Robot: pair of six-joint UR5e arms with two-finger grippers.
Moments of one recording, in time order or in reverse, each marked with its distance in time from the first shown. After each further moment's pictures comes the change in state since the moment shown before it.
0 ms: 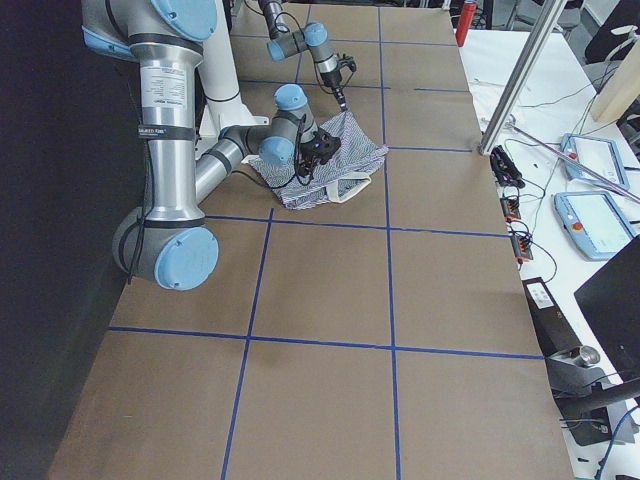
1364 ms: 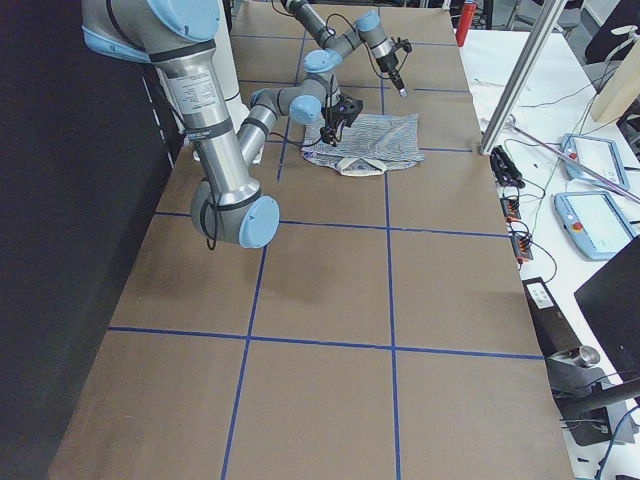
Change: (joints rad) left arm -0.280 -0.096 0.339 -0.449 -0.159 0.184; right arm -0.036 0.509 -0.249 -0.296 -0.025 -0.174
